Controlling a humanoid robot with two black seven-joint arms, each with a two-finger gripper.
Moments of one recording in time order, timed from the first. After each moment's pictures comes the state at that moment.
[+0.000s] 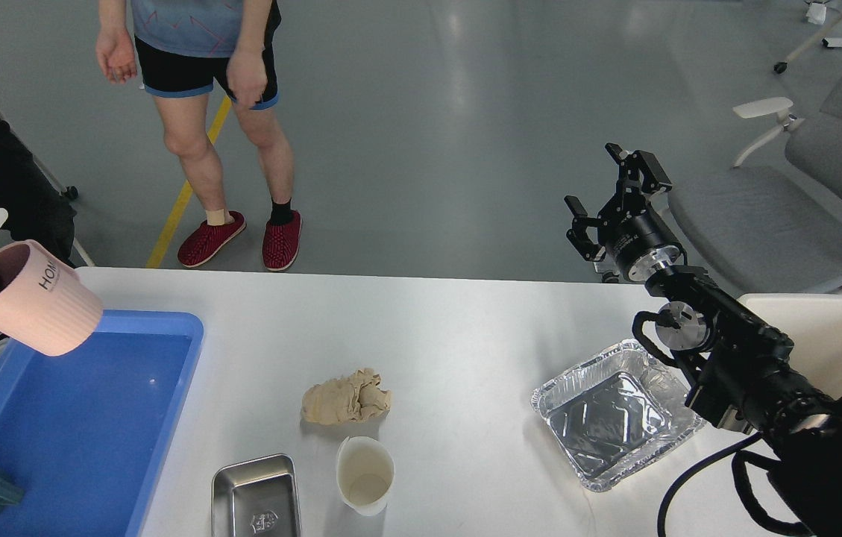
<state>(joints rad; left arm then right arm) -1.47 1.39 0.21 -1.30 1.19 -0.77 -0.39 0.83 -0.06 0.89 0.36 -0.31 0.42 0.42</state>
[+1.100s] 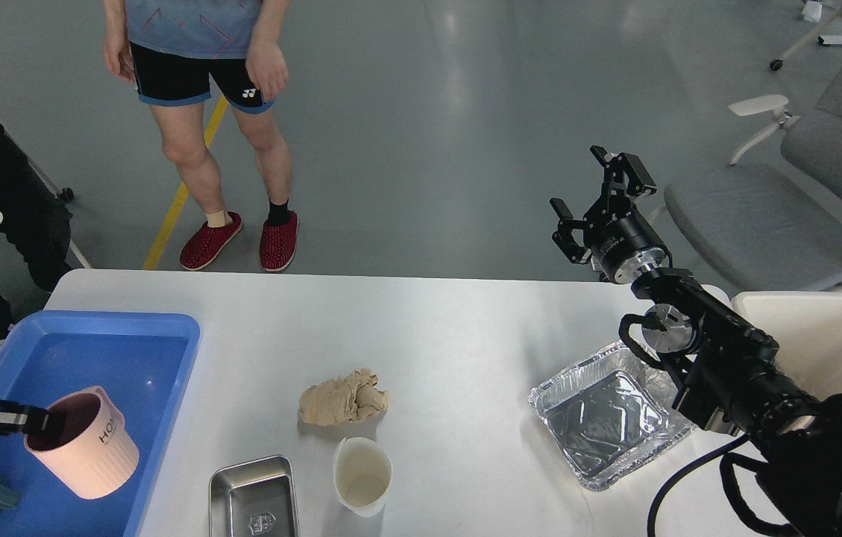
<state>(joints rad) -1.01 1.18 0.23 -1.29 1.41 -0.51 -0.36 0.84 -0.04 0.89 0.36 -0.31 0.42 0.42</state>
